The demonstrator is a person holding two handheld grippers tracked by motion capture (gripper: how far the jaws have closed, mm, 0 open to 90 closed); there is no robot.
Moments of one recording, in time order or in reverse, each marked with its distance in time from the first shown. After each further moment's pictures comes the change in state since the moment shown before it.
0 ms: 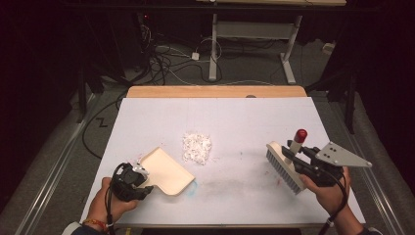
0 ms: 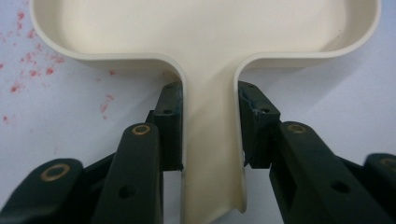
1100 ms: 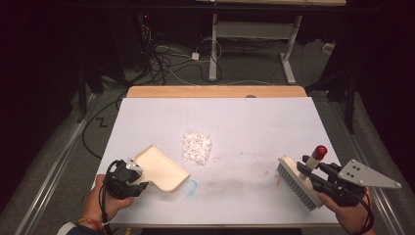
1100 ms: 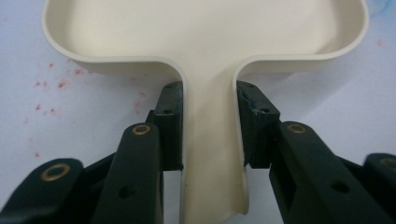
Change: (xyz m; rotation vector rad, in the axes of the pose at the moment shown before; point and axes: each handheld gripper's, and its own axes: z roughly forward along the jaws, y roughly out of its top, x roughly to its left) left arm 0.006 -0.003 -0.014 -0.034 0.041 -0.015; right arm 0.000 -0.020 -0.054 0.017 0.033 0.022
